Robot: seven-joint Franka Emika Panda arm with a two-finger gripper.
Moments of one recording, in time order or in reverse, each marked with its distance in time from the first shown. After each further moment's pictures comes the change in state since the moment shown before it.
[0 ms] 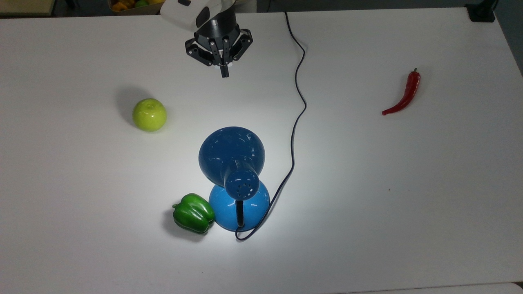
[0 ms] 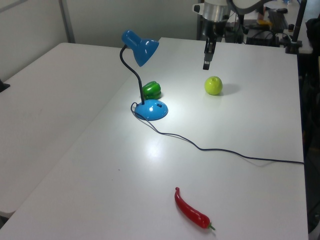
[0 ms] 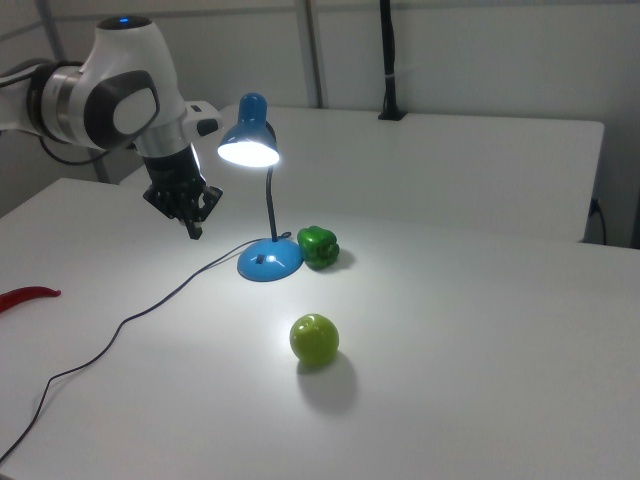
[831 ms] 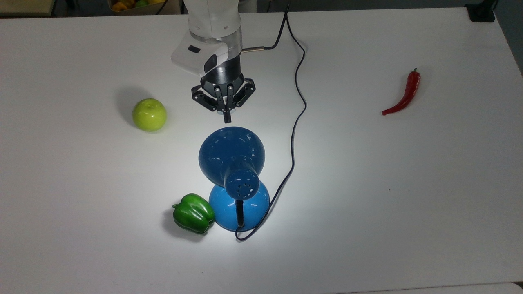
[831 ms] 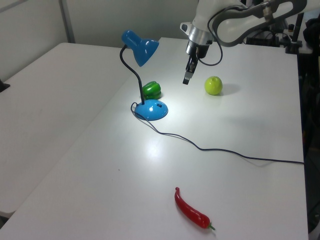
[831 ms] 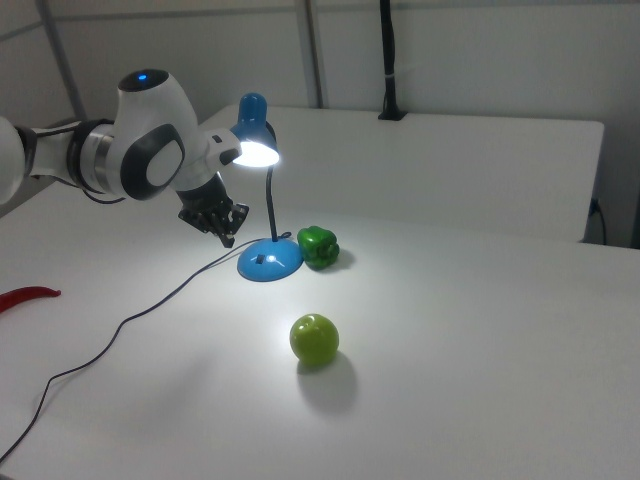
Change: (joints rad) arm 0.010 0.153 0.002 -0.030 0.000 0.354 0.019
